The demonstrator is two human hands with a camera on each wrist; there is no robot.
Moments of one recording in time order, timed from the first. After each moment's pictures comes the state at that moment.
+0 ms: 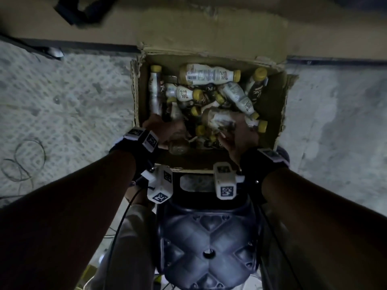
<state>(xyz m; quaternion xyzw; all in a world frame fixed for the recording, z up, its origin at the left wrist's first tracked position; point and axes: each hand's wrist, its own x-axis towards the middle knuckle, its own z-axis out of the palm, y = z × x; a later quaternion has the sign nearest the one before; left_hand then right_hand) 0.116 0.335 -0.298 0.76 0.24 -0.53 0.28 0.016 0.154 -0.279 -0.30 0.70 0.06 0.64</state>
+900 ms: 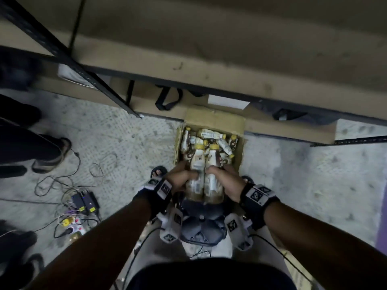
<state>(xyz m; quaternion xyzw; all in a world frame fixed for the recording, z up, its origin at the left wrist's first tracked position) 0.045 0.354 0.110 0.64 0.20 -0.53 0.51 -0.005 0.183 0.129 -0.54 0.43 0.36 0.62</state>
